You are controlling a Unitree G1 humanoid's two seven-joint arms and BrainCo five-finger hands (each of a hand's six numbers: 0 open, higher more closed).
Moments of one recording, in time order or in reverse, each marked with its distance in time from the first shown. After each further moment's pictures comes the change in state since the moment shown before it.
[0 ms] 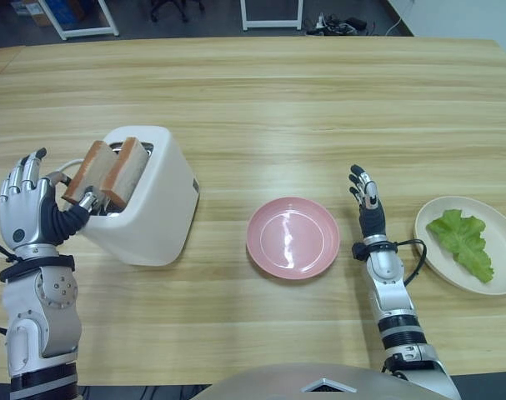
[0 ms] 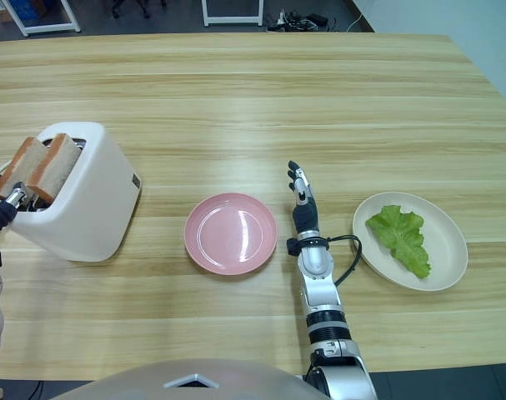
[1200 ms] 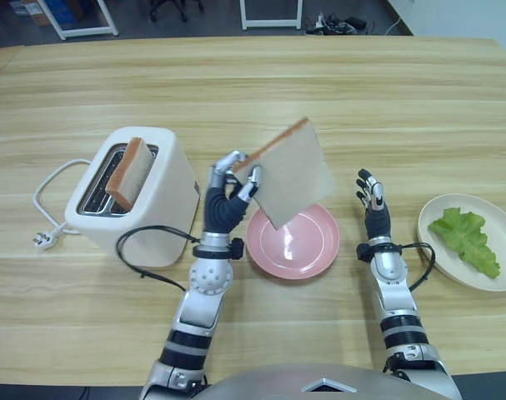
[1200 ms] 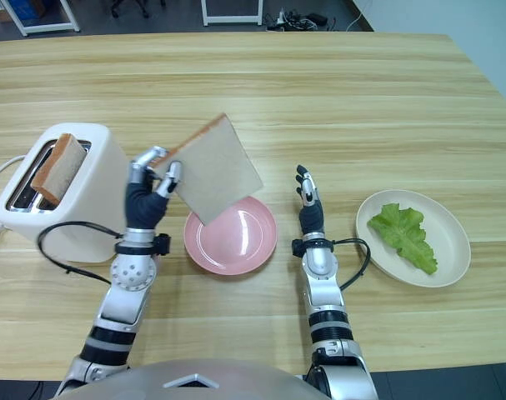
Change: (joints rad) left arm -0.289 -0.497 -0.663 0.256 -0.579 -0.378 -0.008; right arm -0.002 0.003 -0.038 0.026 0.007 0.030 -0.012
